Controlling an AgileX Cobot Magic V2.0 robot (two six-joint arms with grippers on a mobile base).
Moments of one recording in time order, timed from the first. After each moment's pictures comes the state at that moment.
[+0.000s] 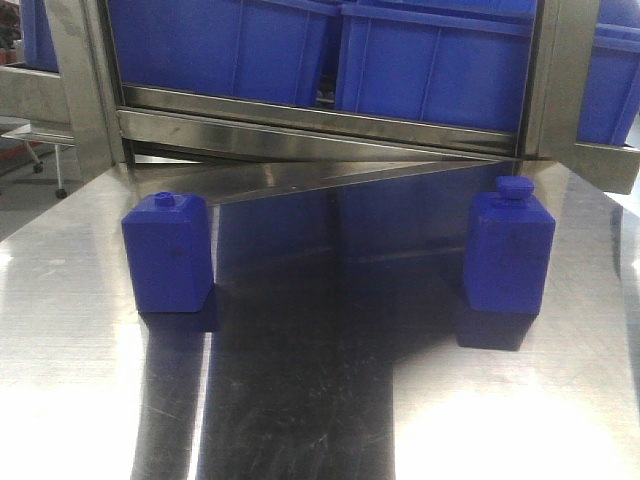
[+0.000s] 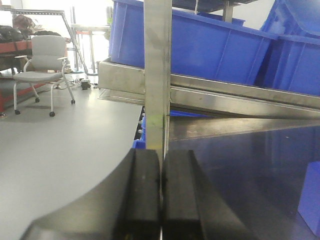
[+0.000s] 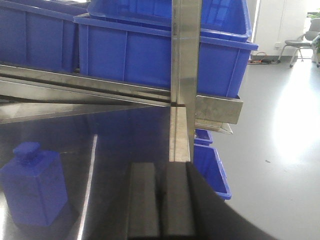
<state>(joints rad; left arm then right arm) -0.02 -0.01 0.01 -0.06 0.03 0.01 0.02 -0.01 0.03 -0.02 0.03 0.07</state>
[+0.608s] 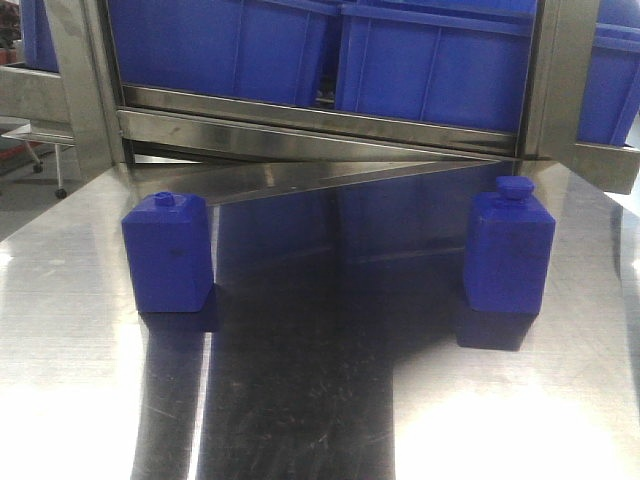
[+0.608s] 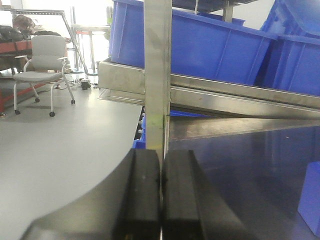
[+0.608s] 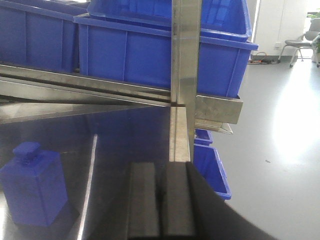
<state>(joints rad) -0.02 -0.01 0.01 -0.06 0.03 0.01 0.02 -0.01 0.03 -0.02 0.03 0.07</state>
